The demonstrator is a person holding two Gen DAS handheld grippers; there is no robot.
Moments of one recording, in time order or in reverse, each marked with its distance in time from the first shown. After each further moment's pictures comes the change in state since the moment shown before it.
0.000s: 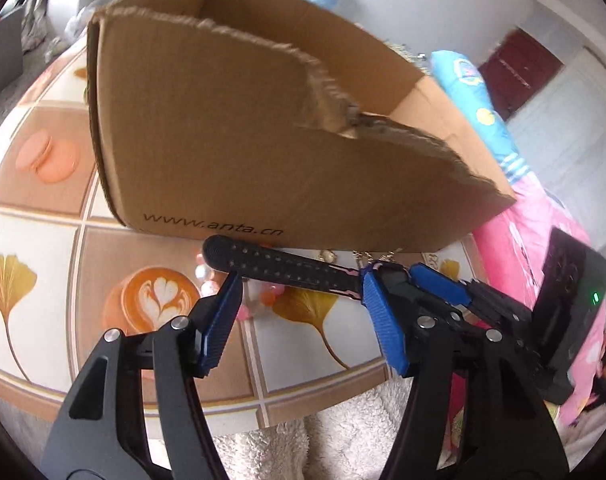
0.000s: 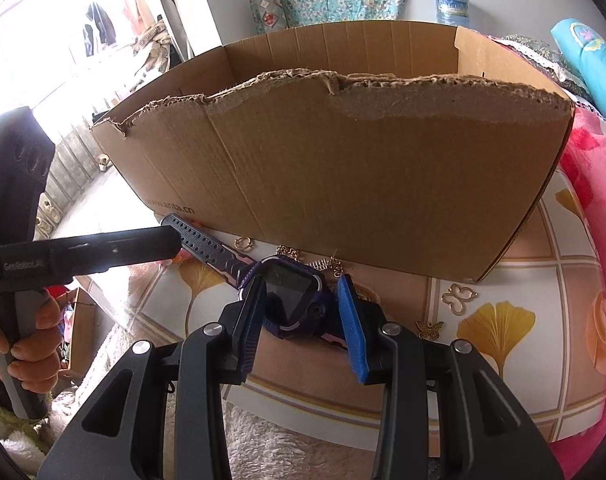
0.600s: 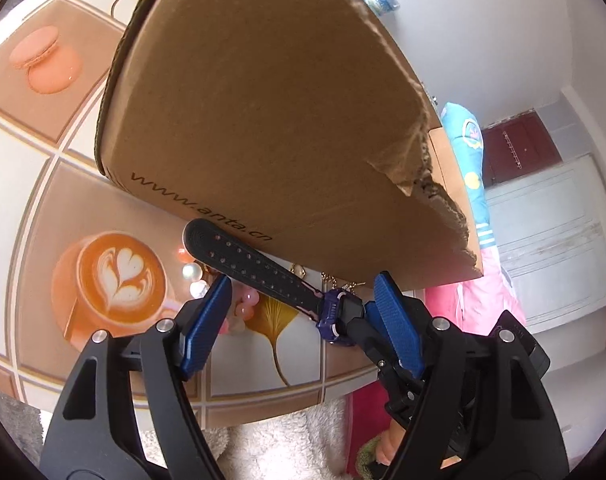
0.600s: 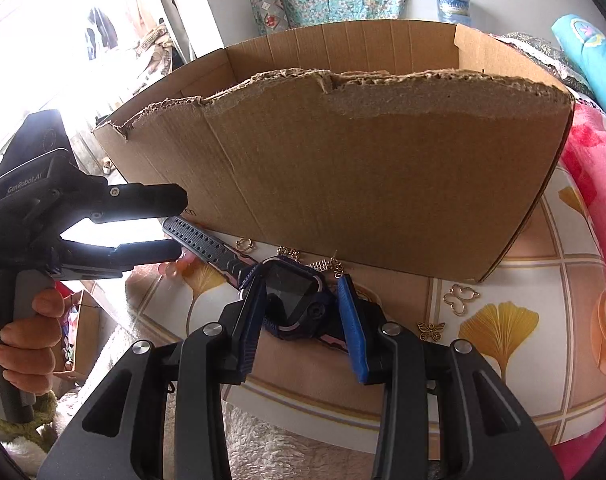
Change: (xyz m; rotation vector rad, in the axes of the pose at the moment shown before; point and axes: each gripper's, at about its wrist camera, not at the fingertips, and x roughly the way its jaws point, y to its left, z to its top) left arm 0.016 0.022 0.003 -0.317 0.004 -0.183; right arm 0.000 -0.008 0.000 0.006 -0.005 0.016
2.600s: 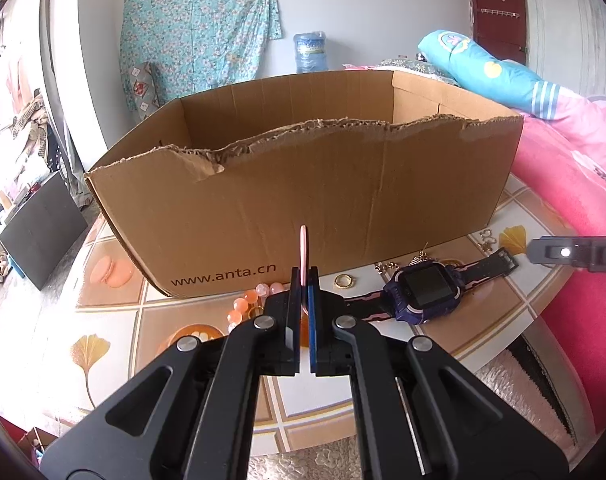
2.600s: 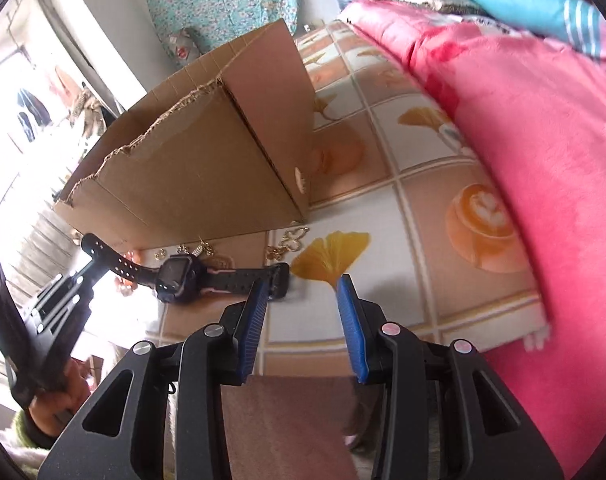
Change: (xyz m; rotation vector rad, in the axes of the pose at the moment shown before) left arm 0.008 -0.086 -0.077 0.781 -0.315 0.541; right arm -0.061 -0.069 -0.035 0.342 -0.010 -0.078
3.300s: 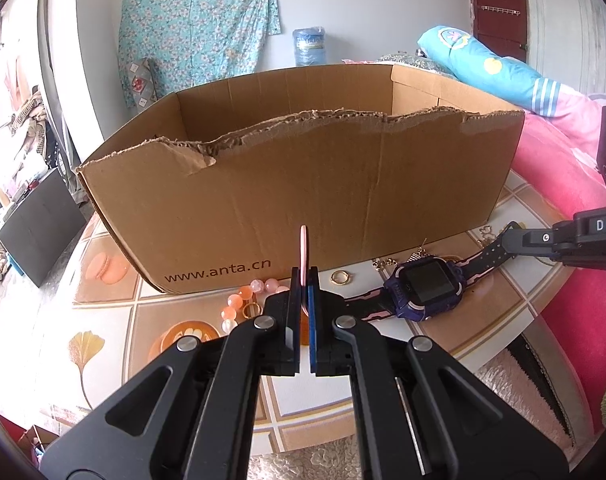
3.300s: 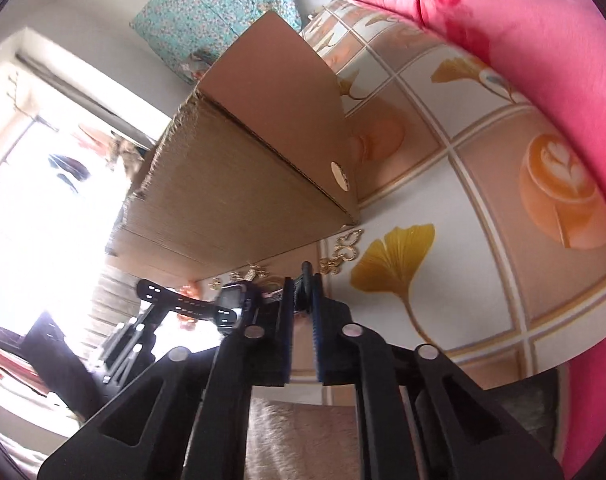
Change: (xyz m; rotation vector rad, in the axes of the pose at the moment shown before) left arm 0.004 -0.001 -0.004 -0.002 0.014 -0.002; right arm 0.026 -0.009 0.013 0.195 0.019 0.233
